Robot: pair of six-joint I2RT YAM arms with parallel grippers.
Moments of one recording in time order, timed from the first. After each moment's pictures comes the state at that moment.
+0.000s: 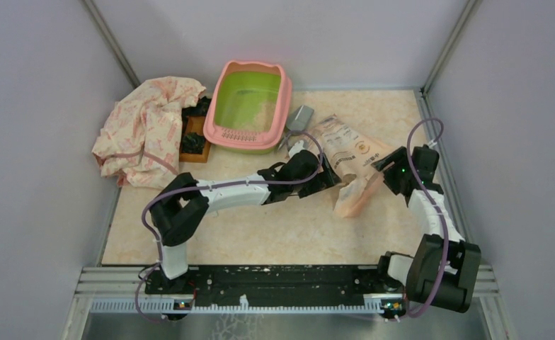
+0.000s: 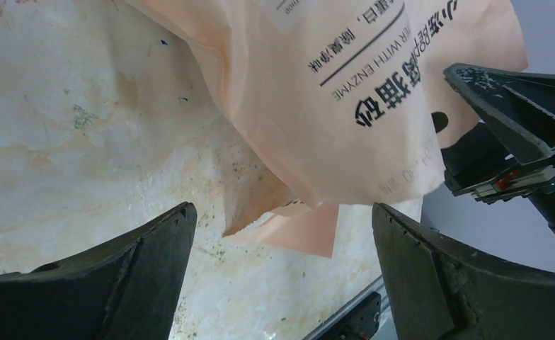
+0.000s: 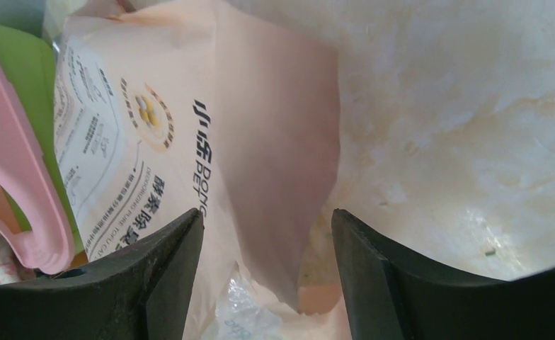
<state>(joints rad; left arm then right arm) -1.01 1.87 1.25 0.01 -0.15 -1.14 -0.24 1.14 0.62 -0.22 -0.23 0.75</state>
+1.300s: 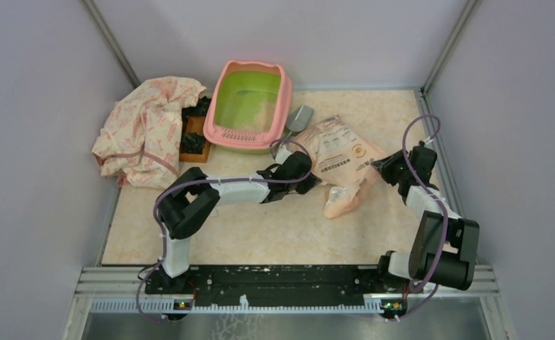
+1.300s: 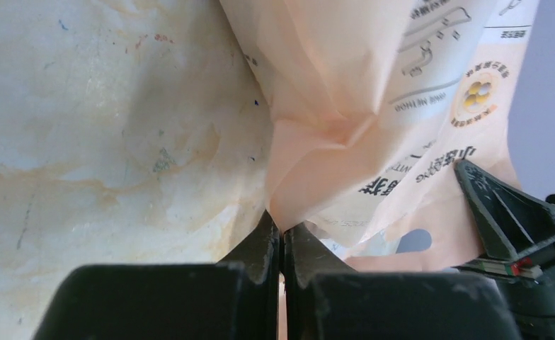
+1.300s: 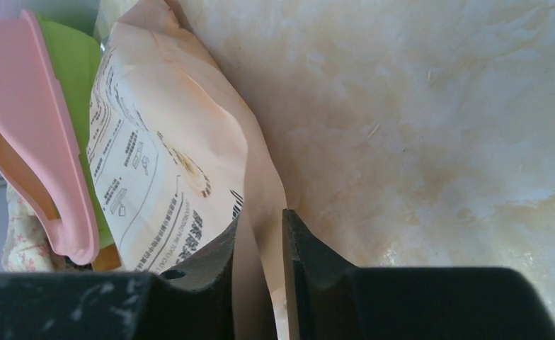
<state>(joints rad) -0.95 1.98 1.20 0.12 -0.23 -1.42 -0.25 1.30 0.57 0.11 -0.35 0.78</state>
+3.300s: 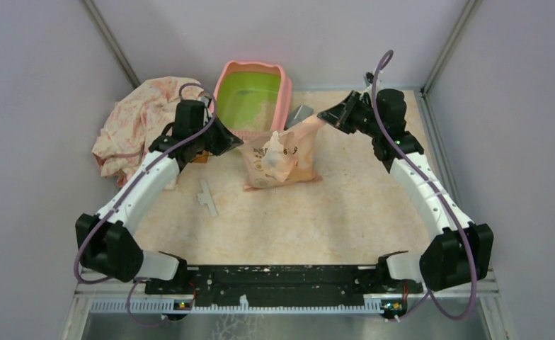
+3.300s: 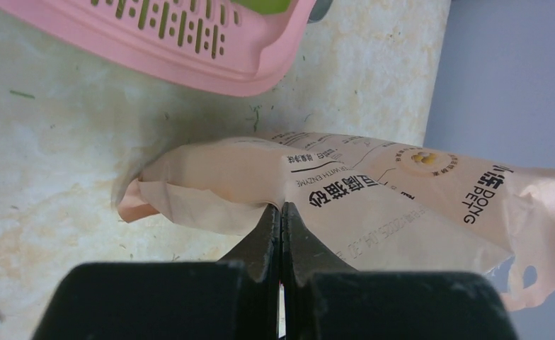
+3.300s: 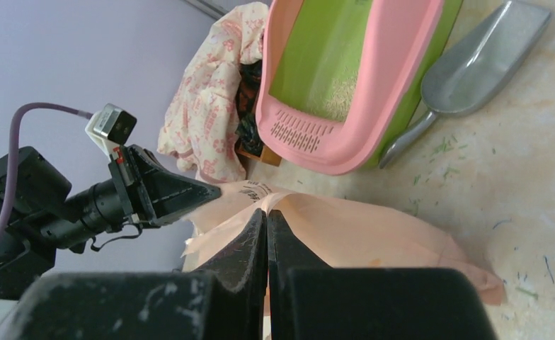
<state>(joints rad) -0.34 1.34 1.15 -0.42 0.18 -0.87 0.23 1.27 1.15 -0.11 -0.47 0.75</state>
